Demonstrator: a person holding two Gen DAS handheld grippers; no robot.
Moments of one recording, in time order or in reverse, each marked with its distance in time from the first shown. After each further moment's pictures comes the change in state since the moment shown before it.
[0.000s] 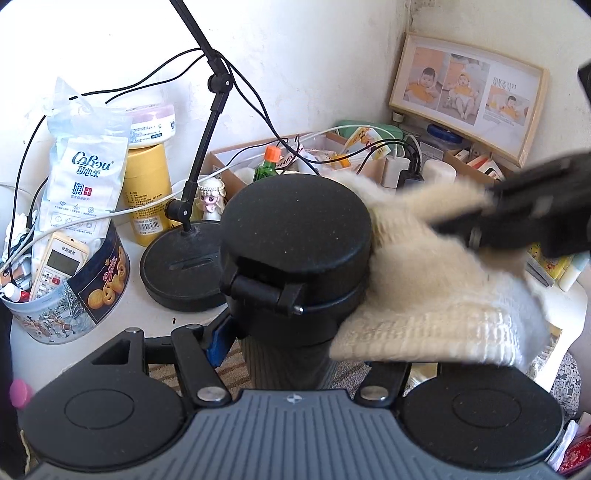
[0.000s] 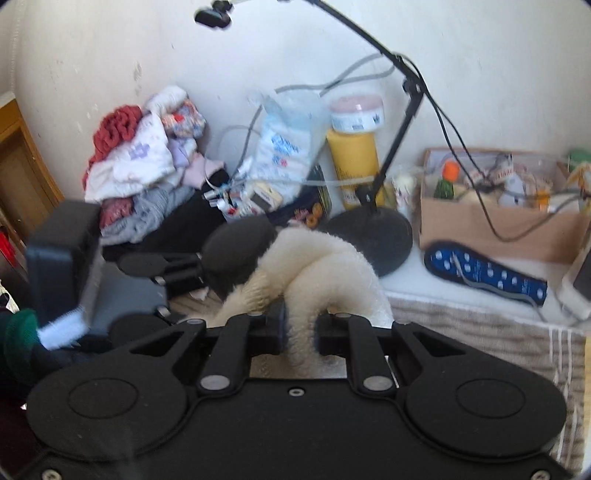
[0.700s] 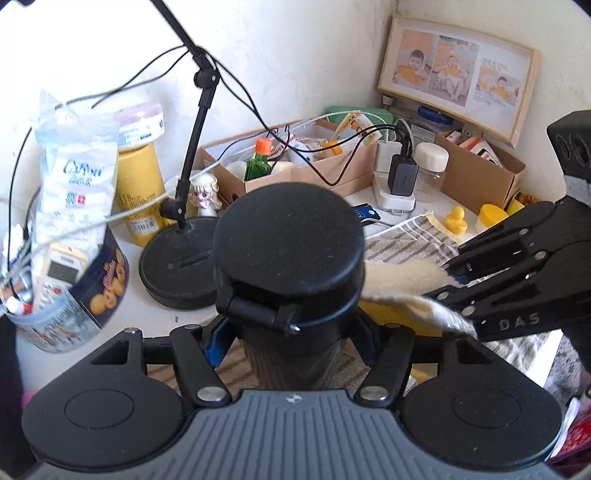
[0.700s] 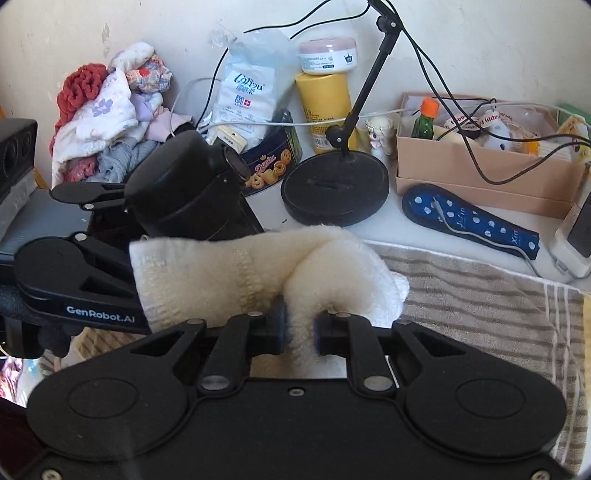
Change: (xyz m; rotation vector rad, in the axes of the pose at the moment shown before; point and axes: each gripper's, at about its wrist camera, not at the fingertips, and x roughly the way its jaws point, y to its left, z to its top) left arm -0.006 -0.004 0.010 0.076 0.049 -0.007; right arm 0.035 -0.022 -0.032 0.028 0.133 -0.073
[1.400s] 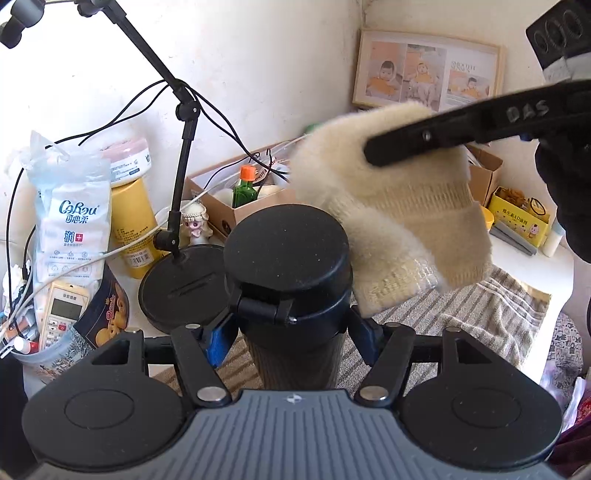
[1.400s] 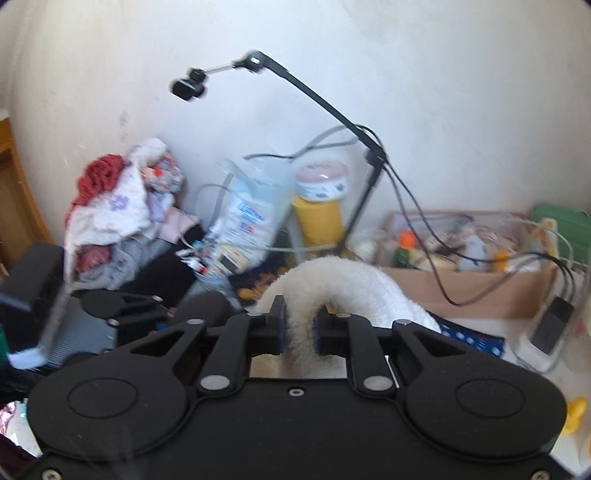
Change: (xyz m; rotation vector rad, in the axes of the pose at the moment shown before) left arm -0.011 0.003 -0.001 0.088 -0.069 -0.039; right arm -0.064 -0.004 0.045 -0.056 -0.302 0.020
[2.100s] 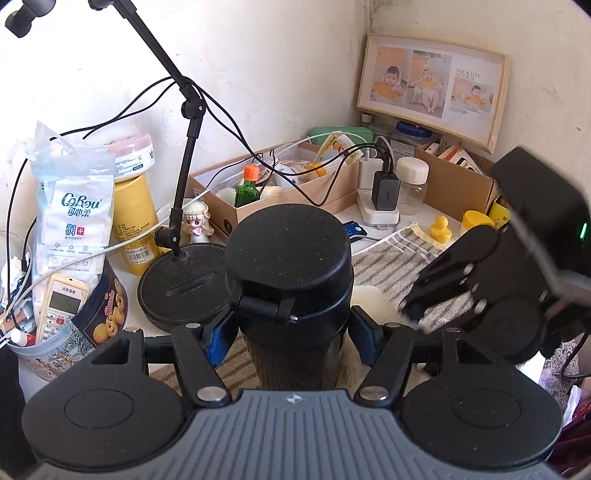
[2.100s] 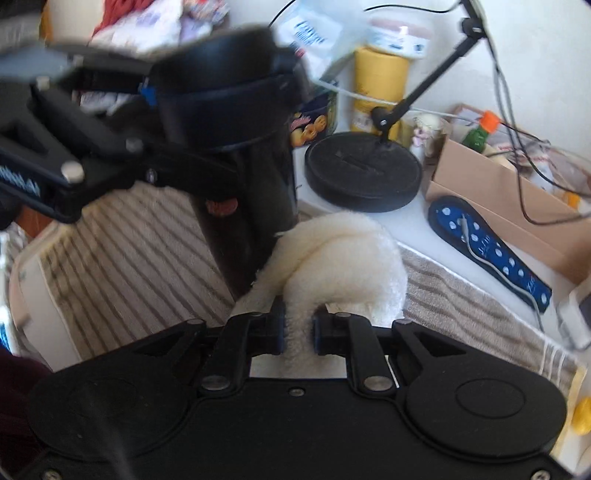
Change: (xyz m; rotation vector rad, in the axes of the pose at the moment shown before) left arm 0.000 0.005 -0.003 -0.032 -0.010 -0.008; right arm 0.079 0.015 -0.087 -0.222 0.365 0.008
